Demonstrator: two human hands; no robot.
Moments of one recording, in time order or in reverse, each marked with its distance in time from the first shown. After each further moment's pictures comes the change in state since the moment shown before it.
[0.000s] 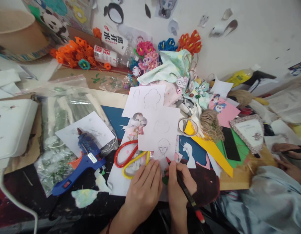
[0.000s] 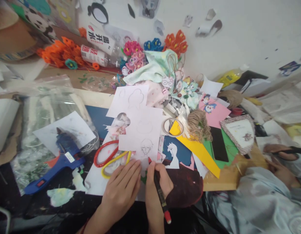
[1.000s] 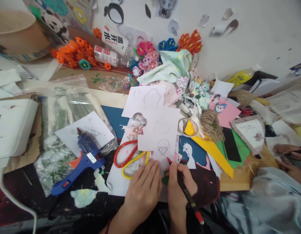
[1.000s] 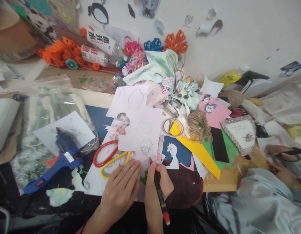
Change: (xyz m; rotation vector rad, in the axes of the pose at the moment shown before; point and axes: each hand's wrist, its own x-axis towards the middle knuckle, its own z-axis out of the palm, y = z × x) left_hand 0.000 0.001 0.001 -0.004 0.002 0.003; right_hand 0.001 0.005 0.003 -0.058 0.060 -0.025
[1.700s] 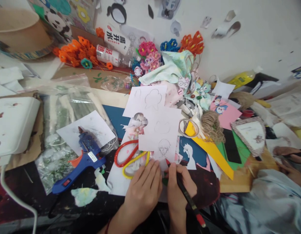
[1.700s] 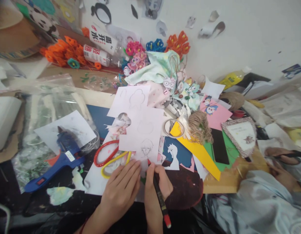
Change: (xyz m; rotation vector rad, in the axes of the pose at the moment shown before) left_hand -0.001 0.000 0.001 0.005 0.007 -0.005; right_hand 0.002 -0.005 -0.005 0.013 -0.011 -0.145
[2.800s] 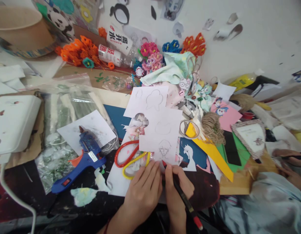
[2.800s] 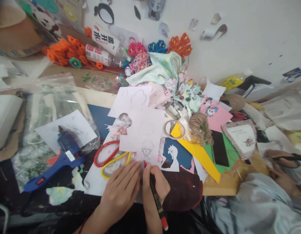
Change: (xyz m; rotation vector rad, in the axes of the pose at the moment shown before) left_hand 0.001 -0.002 -0.002 0.012 -0.006 0.018; right_hand 0.002 -0.002 -0.001 0.048 -0.100 -0.154
